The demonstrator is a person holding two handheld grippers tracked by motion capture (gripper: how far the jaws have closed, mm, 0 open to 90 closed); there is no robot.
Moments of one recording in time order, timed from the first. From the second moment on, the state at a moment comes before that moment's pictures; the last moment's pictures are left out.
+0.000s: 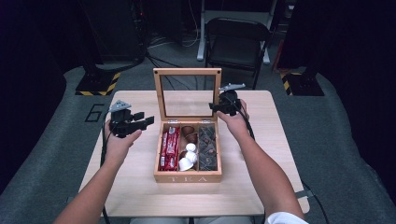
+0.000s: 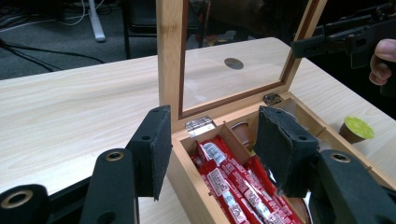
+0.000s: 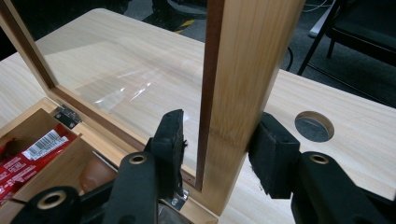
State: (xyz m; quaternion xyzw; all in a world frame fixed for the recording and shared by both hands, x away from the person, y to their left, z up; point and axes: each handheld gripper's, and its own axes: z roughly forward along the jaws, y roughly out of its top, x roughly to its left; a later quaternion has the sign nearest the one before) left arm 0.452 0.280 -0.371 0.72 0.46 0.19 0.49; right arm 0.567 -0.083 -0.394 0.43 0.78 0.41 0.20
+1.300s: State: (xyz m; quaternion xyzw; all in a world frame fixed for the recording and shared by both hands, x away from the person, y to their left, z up) left arm 0.471 0.263 -0.336 0.72 0.45 0.20 0.49; right arm 0.531 -0.085 -0.396 0.39 0.79 0.42 0.23
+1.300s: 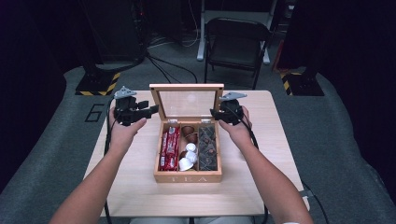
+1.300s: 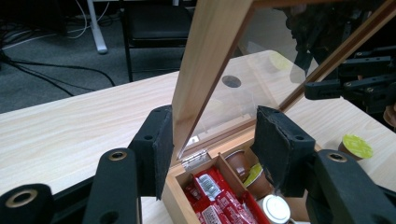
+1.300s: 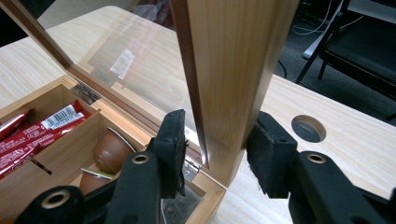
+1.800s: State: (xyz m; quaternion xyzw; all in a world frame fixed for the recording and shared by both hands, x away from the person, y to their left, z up) left arm 0.473 0.255 -0.319 0.73 0.44 0.22 0.48; right arm 0.523 -0.087 -0.398 0.38 0.79 0.43 0.24
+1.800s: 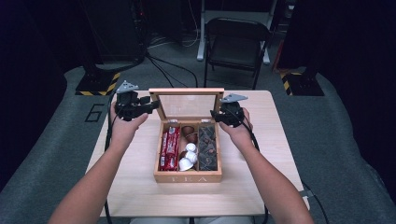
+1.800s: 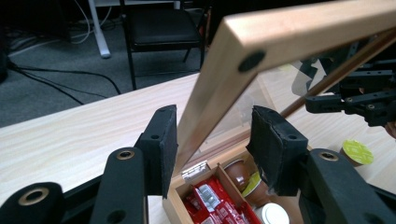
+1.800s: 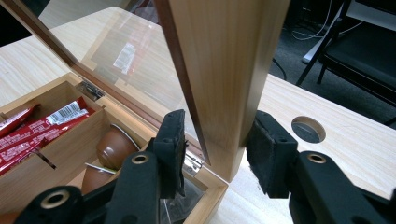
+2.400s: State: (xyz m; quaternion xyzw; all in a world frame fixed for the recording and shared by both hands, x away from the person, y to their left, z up) left arm 0.456 0.254 -0.320 0.74 0.42 0.22 0.48; right arm 0.506 -0.092 -0.401 0.39 0.77 0.45 0.23
